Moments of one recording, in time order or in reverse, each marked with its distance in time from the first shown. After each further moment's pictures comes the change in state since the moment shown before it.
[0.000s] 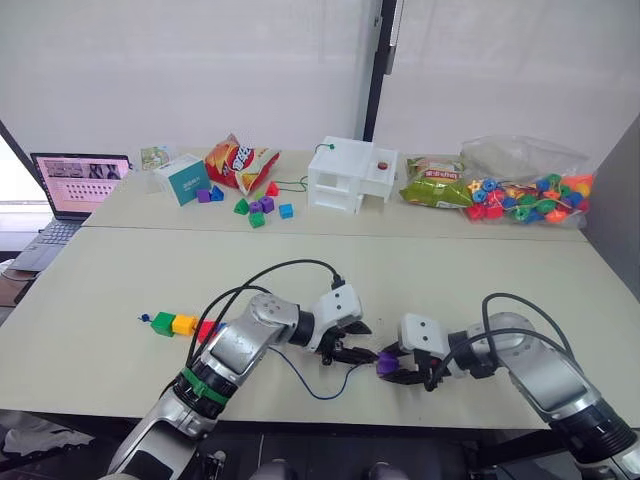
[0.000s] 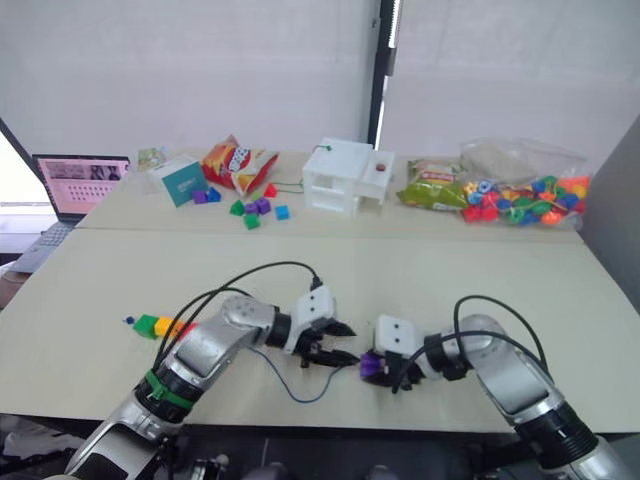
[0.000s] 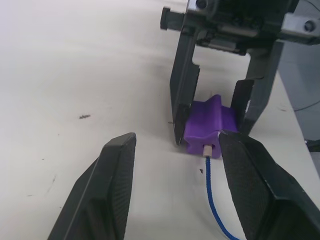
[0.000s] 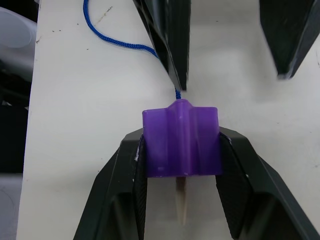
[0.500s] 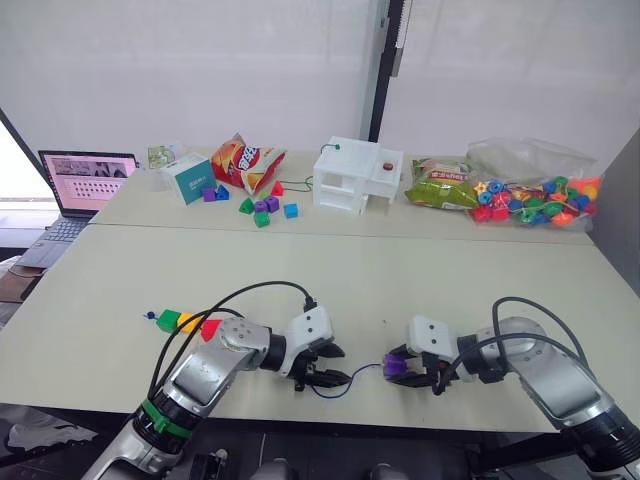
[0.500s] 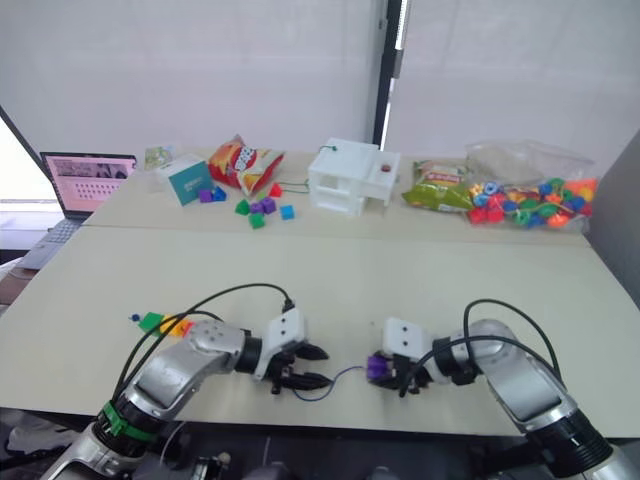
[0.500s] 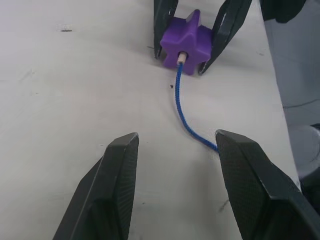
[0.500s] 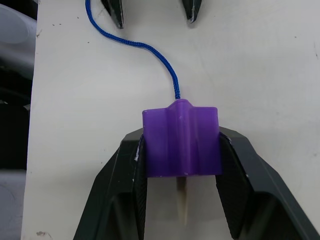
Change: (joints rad) left arm 0.185 0.061 0.026 -0.134 -0.029 0.066 0.039; right arm 0.040 -0.039 -0.030 -0.019 0.016 0.007 -0.015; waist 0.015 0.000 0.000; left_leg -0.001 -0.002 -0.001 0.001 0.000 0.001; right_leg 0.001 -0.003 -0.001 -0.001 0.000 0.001
